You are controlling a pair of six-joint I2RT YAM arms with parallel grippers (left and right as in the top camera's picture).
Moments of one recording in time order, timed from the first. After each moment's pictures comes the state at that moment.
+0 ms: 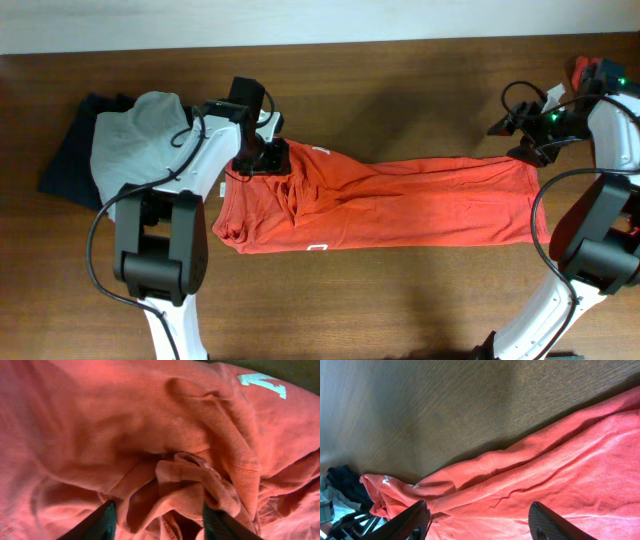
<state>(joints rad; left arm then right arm) -0.24 2.11 1.60 -0.90 0.27 -0.11 -0.42 2.13 1.81 -1.17 -0.56 0.20</state>
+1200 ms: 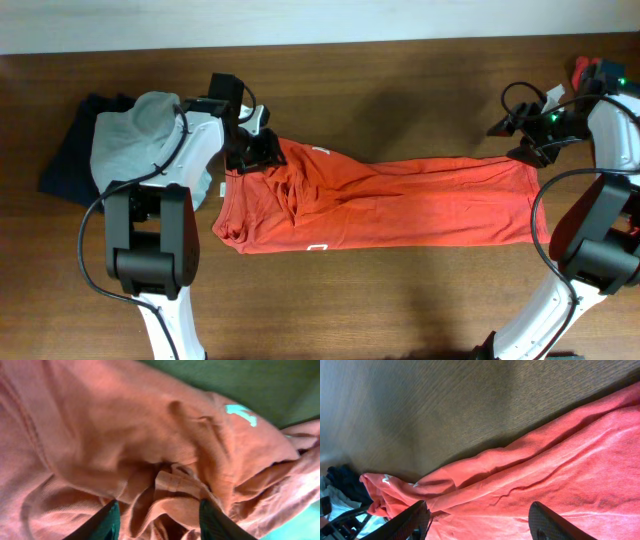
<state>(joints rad) -0.16 2.13 1.63 -0.89 0.44 -0.20 -0.42 2.13 1.81 -1.18 -0.56 0.20</state>
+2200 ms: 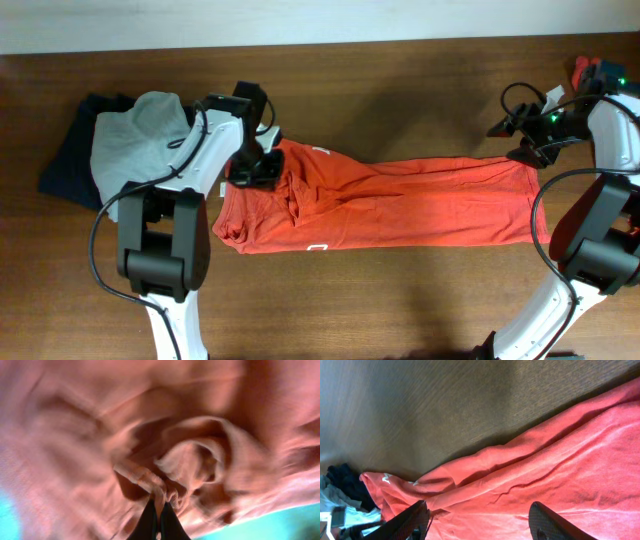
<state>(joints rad) -0.23 2.13 1.67 -1.19 0.22 -0.11 -0.42 2.13 1.81 -1.19 -0.56 0.20</state>
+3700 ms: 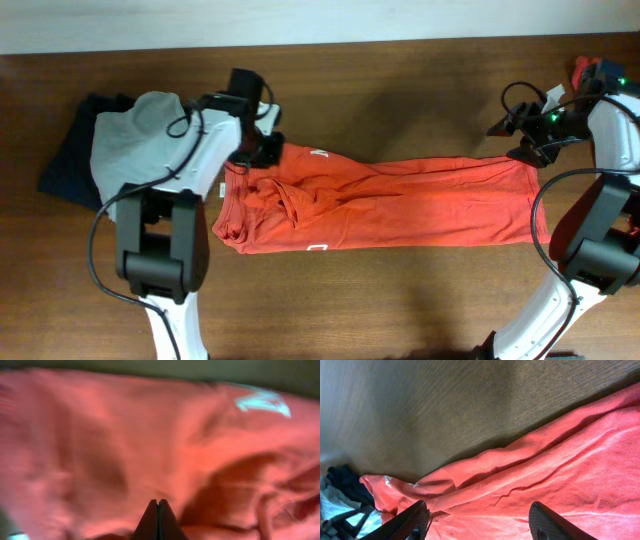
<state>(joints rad) -0.25 2.12 1.67 -0.94 0.18 -0.05 -0.42 2.13 1.81 -1.18 -0.56 0.20</state>
